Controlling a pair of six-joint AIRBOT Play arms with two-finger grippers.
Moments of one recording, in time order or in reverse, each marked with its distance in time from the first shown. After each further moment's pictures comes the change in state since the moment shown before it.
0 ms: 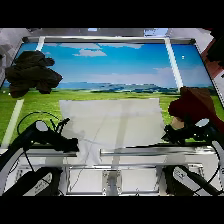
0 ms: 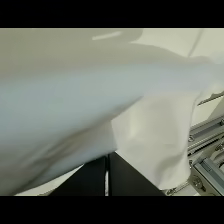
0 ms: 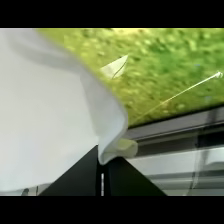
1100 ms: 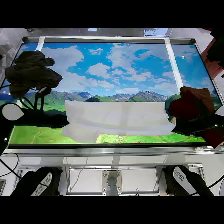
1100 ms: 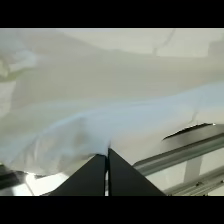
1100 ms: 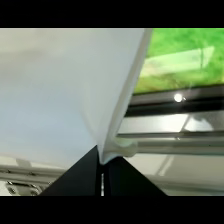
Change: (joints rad) left arm 0.000 0.209 0.384 0.143 -0.002 -0.128; right arm 0.001 0.158 0.279 -0.055 0.312 -0.091
